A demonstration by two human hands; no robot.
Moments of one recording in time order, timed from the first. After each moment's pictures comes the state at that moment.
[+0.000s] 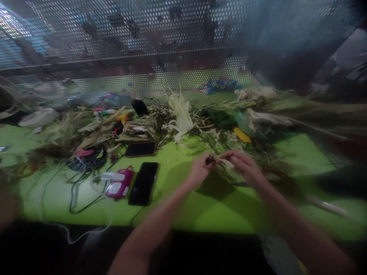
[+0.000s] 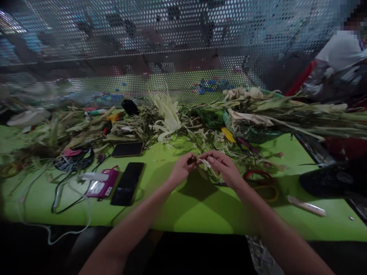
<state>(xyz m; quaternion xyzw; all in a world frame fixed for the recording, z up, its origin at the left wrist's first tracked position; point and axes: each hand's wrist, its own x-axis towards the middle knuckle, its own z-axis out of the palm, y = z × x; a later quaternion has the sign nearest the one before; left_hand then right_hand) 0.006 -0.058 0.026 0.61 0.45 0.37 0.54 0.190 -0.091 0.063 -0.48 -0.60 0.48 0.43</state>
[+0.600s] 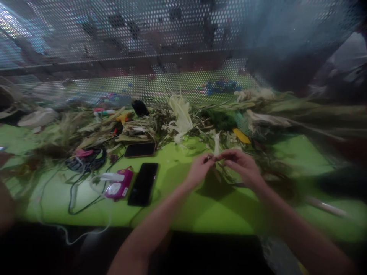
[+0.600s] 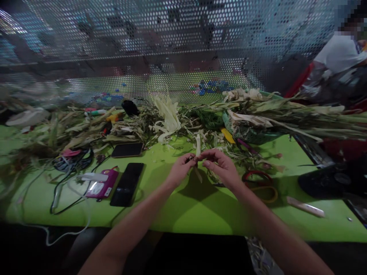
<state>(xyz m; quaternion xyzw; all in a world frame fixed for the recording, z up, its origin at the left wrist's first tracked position) 0.006 -0.062 0.040 0.55 0.45 0.37 0.60 0.186 -0.091 0.059 -0.44 -0.60 0.46 0.48</state>
